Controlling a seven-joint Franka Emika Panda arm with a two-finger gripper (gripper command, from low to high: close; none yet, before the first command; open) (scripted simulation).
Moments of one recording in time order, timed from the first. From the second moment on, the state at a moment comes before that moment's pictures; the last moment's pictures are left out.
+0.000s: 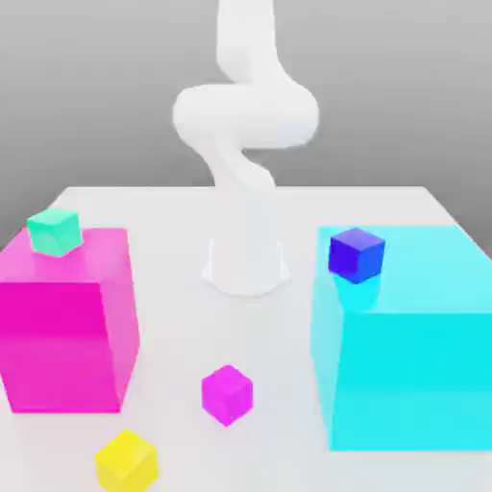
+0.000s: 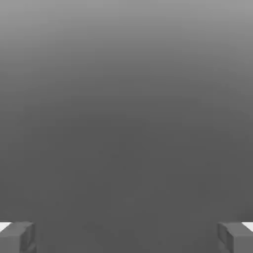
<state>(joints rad) -0.03 -0.72 0.03 -2.36 0.00 2.35 0.87</state>
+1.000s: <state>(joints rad) -0.14 0.26 0.04 -2.81 -0.11 3.07 1.60</state>
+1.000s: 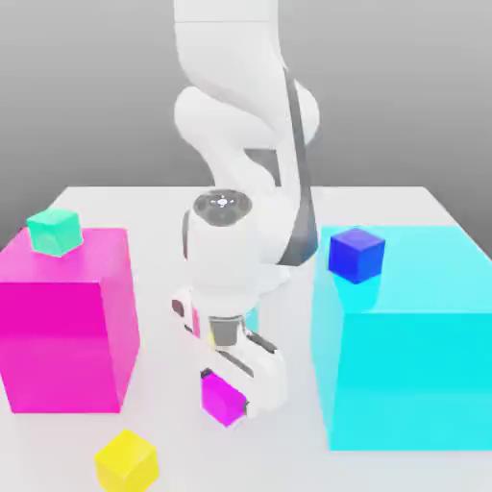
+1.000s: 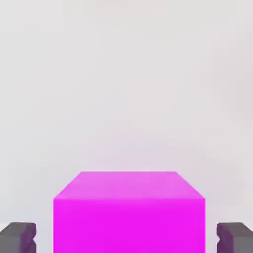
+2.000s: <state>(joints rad) -0.33 0.28 0.04 -2.40 -0.02 2.68 1.04</state>
